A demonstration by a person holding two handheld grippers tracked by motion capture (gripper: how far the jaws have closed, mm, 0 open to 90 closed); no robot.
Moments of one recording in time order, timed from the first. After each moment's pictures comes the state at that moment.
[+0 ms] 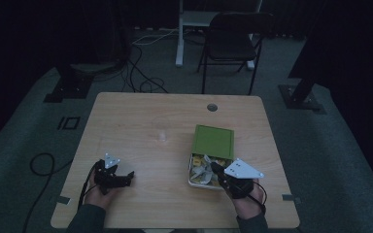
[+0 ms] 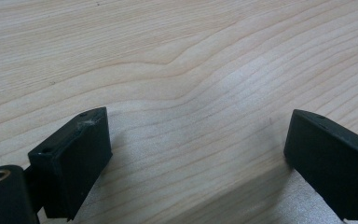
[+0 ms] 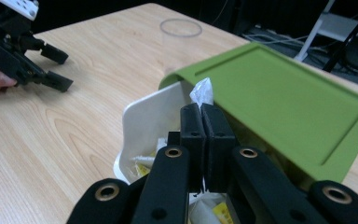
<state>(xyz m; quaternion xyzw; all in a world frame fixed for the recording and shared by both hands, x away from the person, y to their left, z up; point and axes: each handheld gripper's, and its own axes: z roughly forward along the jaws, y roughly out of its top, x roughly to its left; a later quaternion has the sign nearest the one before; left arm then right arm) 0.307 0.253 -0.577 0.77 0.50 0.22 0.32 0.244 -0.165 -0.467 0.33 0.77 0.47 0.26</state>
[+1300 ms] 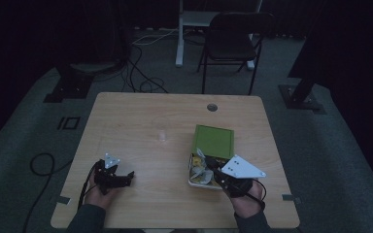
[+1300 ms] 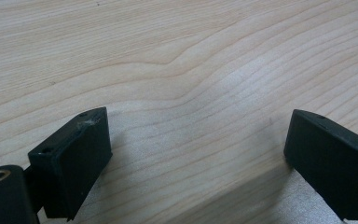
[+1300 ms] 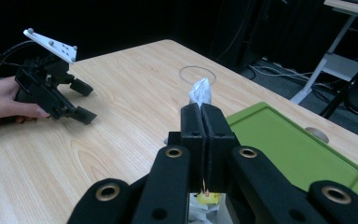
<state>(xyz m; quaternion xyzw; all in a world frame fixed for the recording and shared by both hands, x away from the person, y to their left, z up) 0.307 0.254 -0.577 0.77 0.50 0.22 0.32 0.232 -0.149 -0.427 0.28 0.77 0.51 0.28</state>
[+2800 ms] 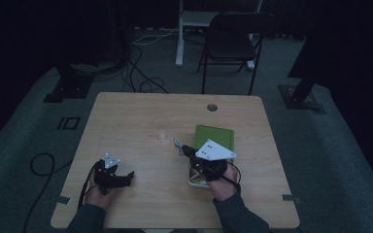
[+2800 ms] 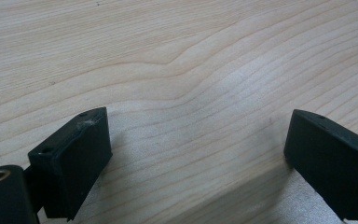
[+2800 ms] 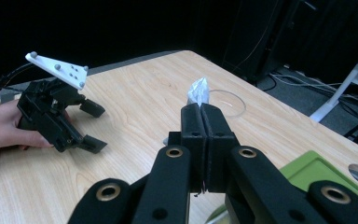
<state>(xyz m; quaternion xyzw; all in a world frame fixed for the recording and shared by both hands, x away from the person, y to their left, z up) 0.307 0.254 -0.577 0.77 0.50 0.23 0.32 0.274 -0.093 -0.423 0.25 0.78 0.52 0.25</state>
